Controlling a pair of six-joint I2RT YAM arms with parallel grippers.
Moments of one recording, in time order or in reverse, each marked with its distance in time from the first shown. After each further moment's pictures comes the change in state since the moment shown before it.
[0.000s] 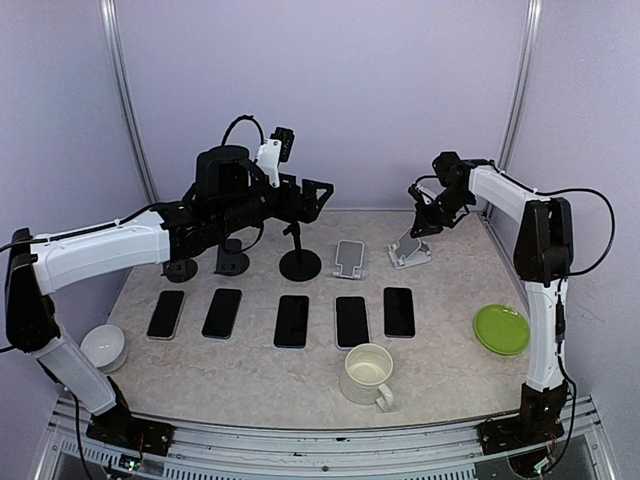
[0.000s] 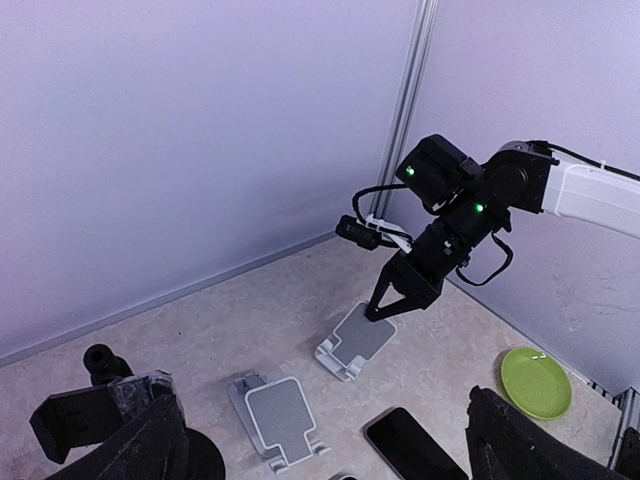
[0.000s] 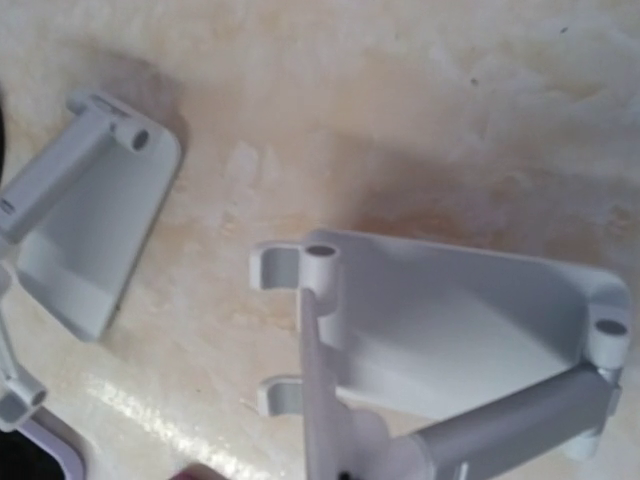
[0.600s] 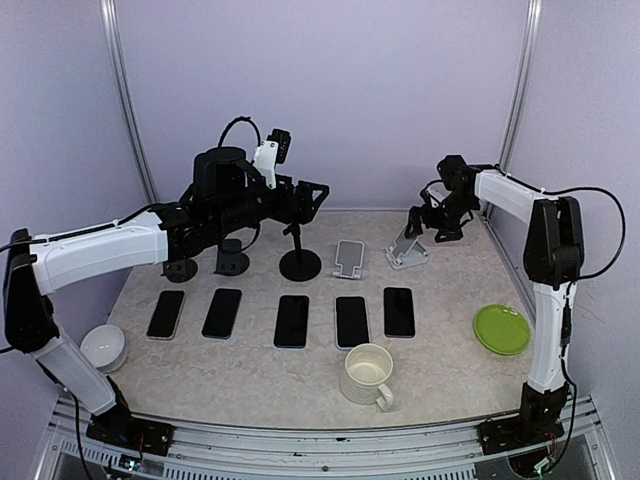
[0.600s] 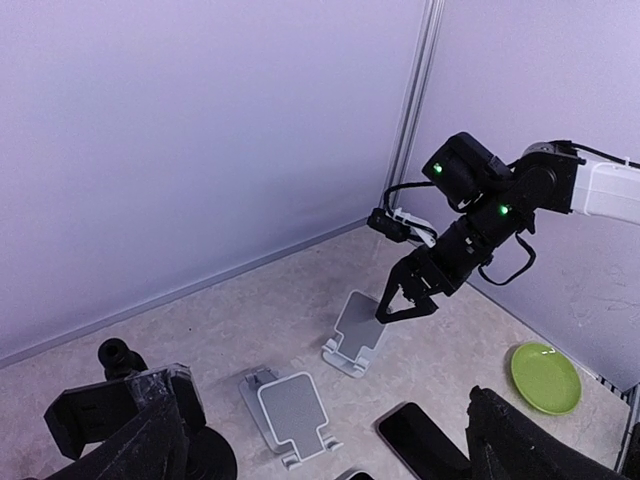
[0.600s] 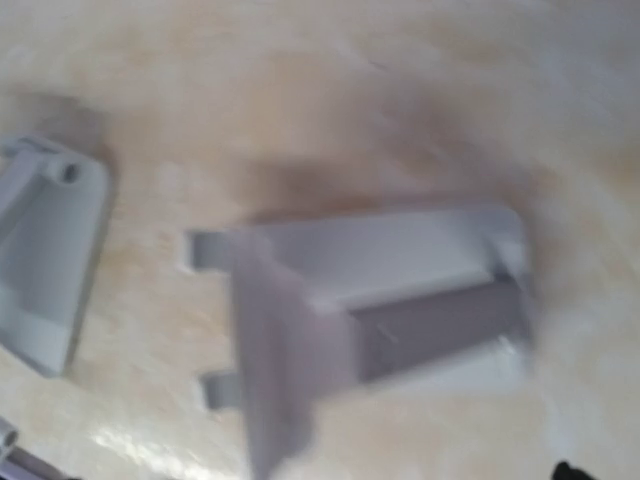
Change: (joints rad) left arm 0.019 -0.009 -0.016 0.000 0.006 0.014; right arm -0.007 -0.049 -0.103 0.076 0.071 0.129
